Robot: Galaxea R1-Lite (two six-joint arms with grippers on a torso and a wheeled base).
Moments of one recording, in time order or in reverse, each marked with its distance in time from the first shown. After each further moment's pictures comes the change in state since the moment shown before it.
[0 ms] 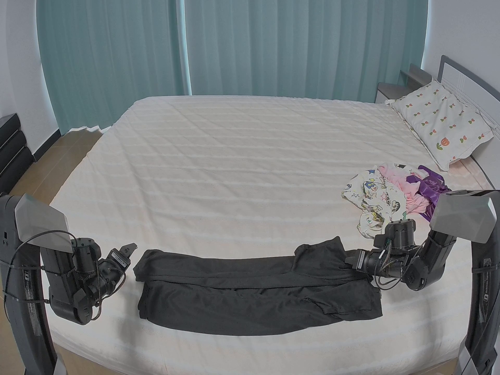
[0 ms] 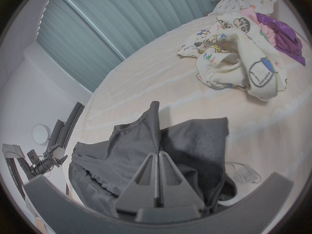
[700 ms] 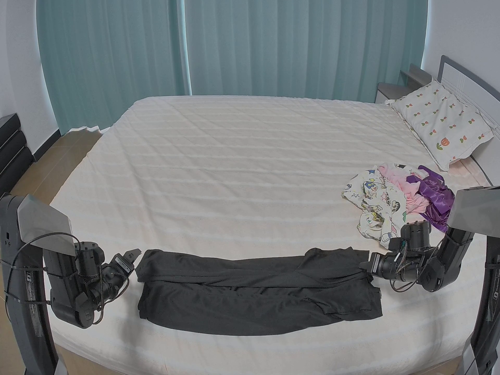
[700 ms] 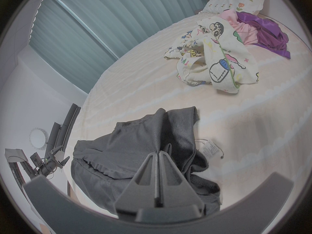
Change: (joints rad) left arm -0.026 0.005 0.030 0.000 0.003 0.002; right arm -0.056 -0.108 0.139 0.028 0.007 -0.007
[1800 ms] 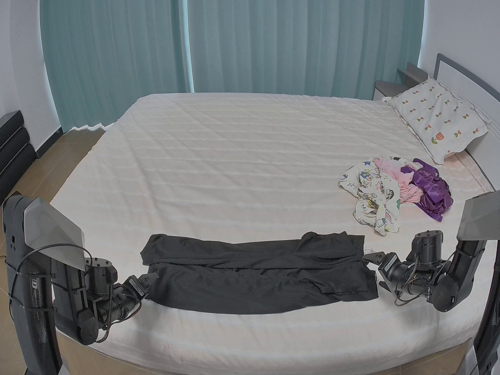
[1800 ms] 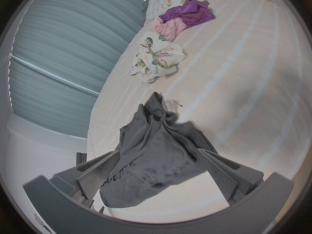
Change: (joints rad) left arm -0.133 -0.012 0.147 0.000 -0.002 -0.001; right arm 0.051 -0.108 0.260 -0.221 -0.177 0.557
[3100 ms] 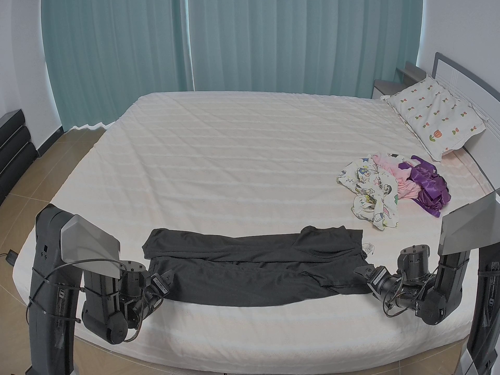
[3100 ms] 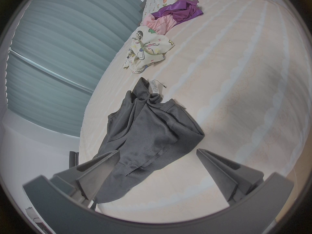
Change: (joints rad) left arm -0.136 0.155 -0.202 0.011 0.256 0.066; right arm 0.083 0.121 0.041 -0.130 -0.108 0.023
